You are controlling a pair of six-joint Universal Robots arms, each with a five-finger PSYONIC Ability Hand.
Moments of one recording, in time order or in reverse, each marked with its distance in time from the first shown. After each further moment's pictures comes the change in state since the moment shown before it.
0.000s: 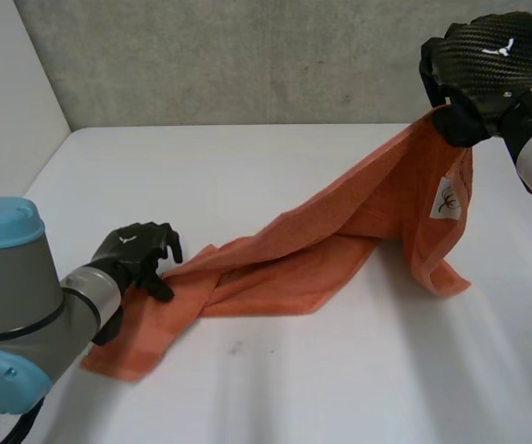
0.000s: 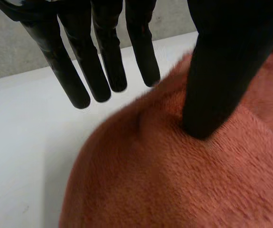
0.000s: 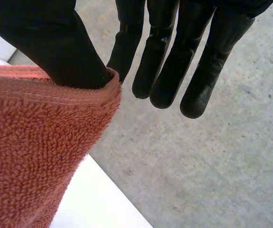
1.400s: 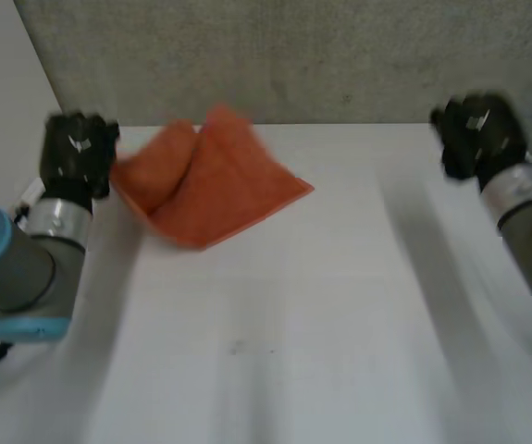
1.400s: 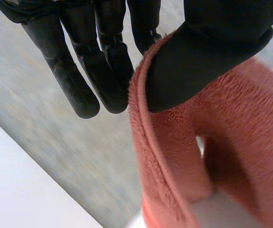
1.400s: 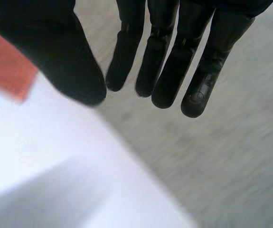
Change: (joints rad) left arm 0.073 0.006 -0.013 0.623 -0.081 0.454; right arm -0.132 0.355 0.099 -0.409 -0.029 -0.081; left_hand 0.414 0.446 0.445 0.446 0.442; right_hand -0.068 -0.103 -0.103 -0.097 -0.067
